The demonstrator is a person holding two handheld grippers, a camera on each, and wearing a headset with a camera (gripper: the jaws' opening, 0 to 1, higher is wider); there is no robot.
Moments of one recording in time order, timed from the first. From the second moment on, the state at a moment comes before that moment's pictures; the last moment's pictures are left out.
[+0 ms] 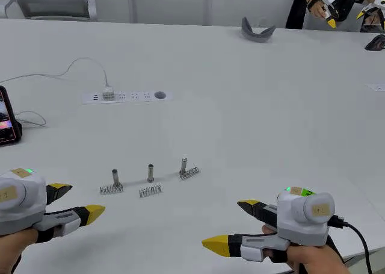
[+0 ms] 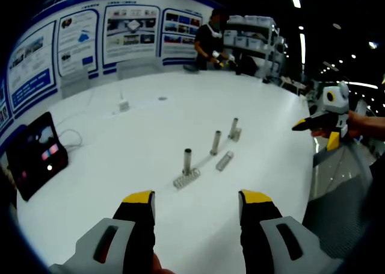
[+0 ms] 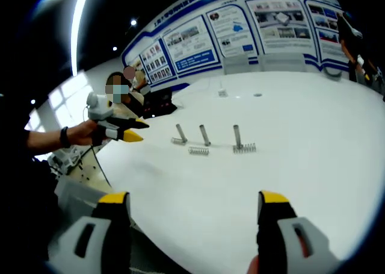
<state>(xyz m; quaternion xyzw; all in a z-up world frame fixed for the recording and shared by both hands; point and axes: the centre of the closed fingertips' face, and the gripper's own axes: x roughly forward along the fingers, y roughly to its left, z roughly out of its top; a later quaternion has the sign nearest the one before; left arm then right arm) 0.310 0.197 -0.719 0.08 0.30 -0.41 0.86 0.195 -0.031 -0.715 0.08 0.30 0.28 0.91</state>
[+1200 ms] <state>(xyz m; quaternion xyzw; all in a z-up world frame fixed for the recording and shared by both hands) 0.291 0.215 -0.722 0.08 0.31 -0.42 0.85 0.199 -0.005 -0.728 0.05 0.33 0.32 0.88</state>
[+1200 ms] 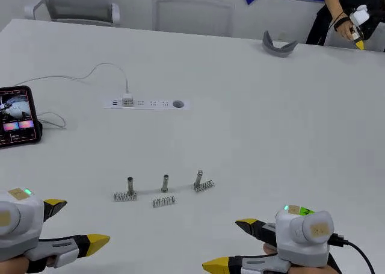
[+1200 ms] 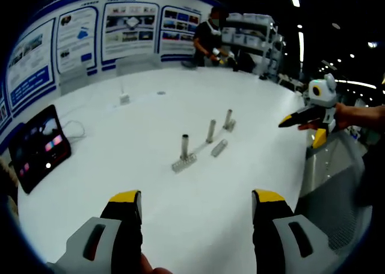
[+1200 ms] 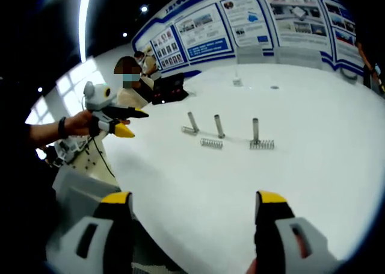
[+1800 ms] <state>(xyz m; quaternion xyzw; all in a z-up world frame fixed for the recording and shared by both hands) 0.311 0.175 -0.735 0.16 0.32 -0.50 0.79 0.199 -0.007 -0.729 0.04 0.33 0.32 0.89</state>
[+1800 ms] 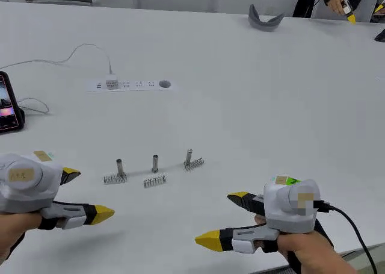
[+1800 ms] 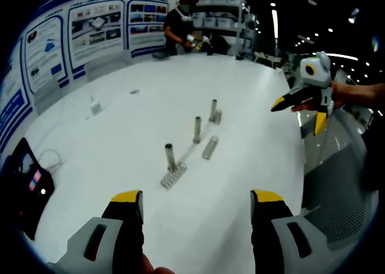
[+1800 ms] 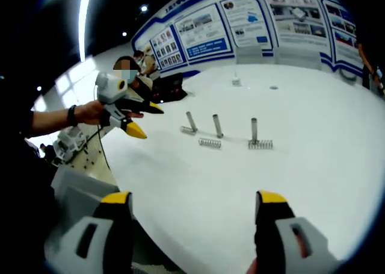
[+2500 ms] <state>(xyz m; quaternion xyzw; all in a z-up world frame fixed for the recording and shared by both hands) 0.331 0.149 -0.769 0.23 0.35 -0.53 0.74 0.198 -0.011 -0.731 0.06 0.33 0.31 0.89</state>
